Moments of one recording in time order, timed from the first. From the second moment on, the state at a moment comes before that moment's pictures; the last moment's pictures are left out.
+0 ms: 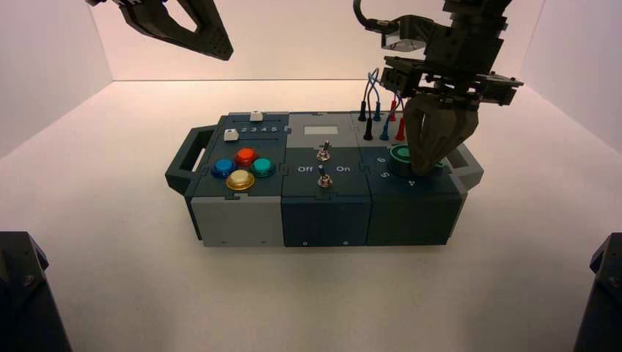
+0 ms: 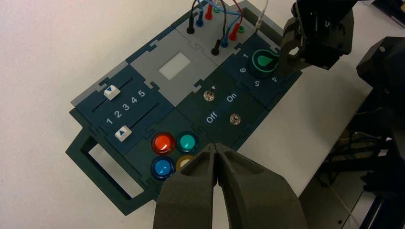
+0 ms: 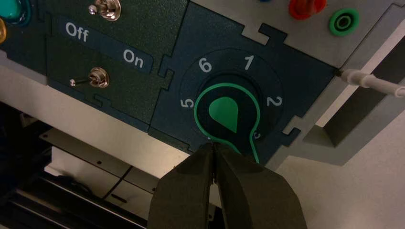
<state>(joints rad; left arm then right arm) -0.83 -0.73 1.05 -0.16 0.54 0.05 0.57 -0.11 0.87 0.29 0.83 0.00</state>
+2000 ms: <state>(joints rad) -0.83 -0.77 1.05 -0.16 0.55 0.05 0.56 -0.10 0.87 0.24 0.85 0.00</state>
